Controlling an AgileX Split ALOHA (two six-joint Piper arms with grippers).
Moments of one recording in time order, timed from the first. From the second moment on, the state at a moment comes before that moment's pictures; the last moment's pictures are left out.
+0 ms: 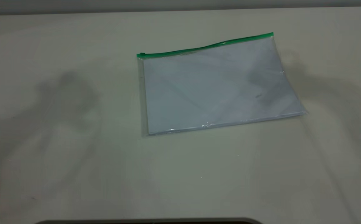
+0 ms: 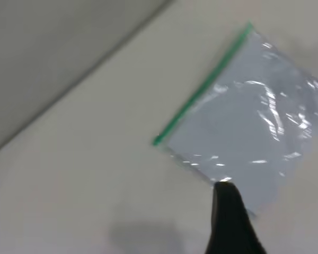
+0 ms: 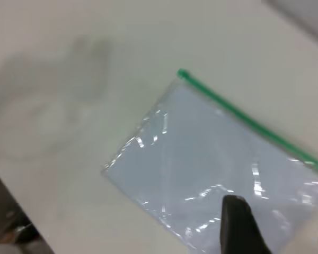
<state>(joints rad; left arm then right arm) -0.16 1.57 -1.86 -0.37 1.17 0.56 0.13 1.75 -1.85 0.54 1.23 -0.65</state>
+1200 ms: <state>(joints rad) -0.16 0.66 -0.63 -0.09 1.17 0.12 0.18 0.43 -0.48 0.08 1.12 -0.10</state>
